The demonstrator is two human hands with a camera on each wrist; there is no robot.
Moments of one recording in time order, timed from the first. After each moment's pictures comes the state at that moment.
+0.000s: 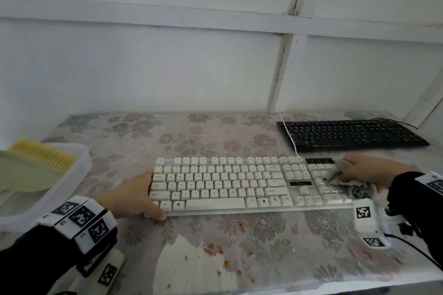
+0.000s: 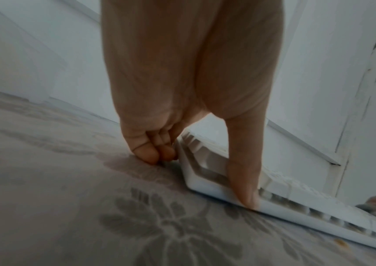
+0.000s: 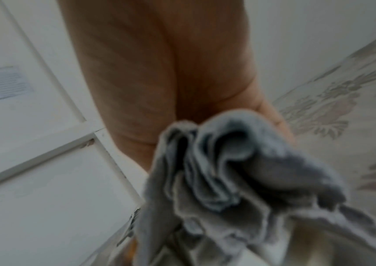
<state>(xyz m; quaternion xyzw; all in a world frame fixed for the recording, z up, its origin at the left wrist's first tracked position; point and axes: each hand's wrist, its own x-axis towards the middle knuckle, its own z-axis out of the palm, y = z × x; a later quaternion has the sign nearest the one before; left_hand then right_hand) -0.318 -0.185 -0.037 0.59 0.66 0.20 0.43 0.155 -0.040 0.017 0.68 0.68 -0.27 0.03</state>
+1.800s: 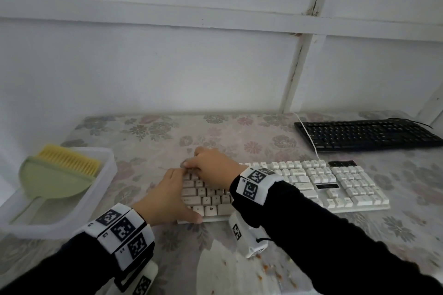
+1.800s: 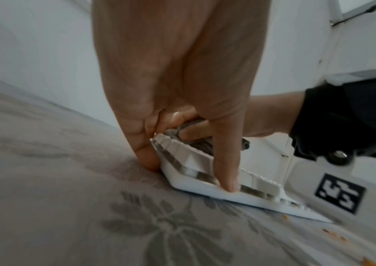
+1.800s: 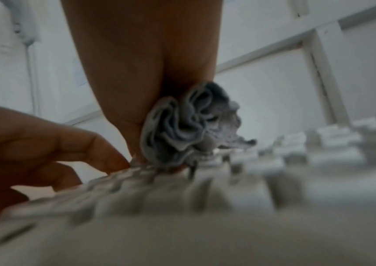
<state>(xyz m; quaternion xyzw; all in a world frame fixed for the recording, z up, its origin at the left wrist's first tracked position) -0.306 -0.193 -0.019 0.65 0.70 0.12 0.27 -0.189 -0.100 0.003 0.32 0.94 -0.10 0.02</state>
